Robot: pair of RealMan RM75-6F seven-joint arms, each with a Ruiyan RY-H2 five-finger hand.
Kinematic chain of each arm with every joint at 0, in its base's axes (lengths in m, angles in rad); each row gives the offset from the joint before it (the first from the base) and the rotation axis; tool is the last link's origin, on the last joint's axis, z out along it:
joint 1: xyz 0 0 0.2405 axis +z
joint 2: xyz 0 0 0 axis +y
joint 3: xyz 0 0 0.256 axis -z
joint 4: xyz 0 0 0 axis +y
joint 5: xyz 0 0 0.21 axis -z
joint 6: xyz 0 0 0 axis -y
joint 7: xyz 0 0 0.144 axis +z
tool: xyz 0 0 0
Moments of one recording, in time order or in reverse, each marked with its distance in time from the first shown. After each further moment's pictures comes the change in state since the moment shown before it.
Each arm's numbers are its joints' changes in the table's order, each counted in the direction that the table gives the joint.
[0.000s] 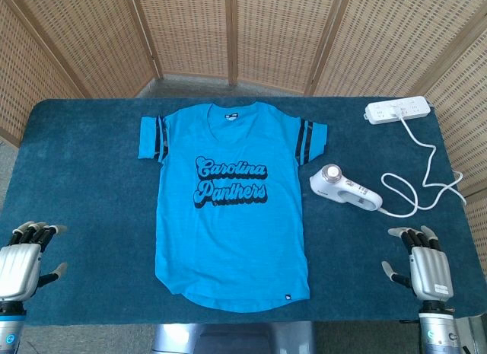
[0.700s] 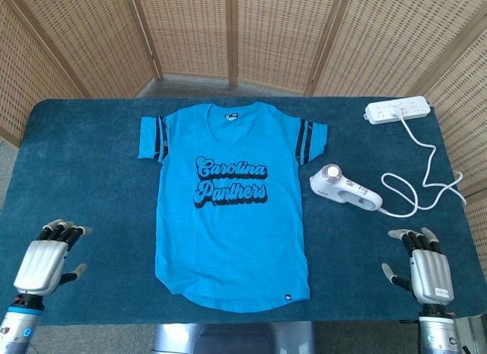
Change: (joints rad) left arm -0.068 -0.008 -0.026 0.010 -0.057 0.110 0.028; right arm -0.017 -0.001 0.012 -0.012 0.027 -0.028 -0.003
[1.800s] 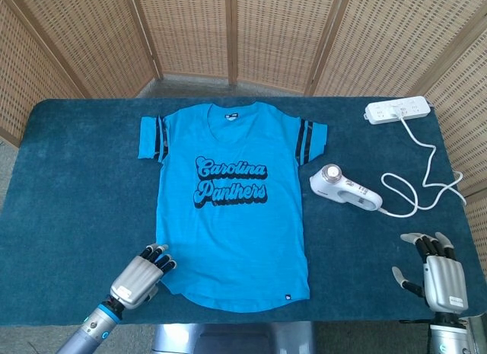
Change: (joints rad) left arm -0.175 -0.274 -0.081 0.070 -0.084 0.308 0.284; right arm -0.044 0.030 0.007 -0.002 0.028 -0.057 0.054
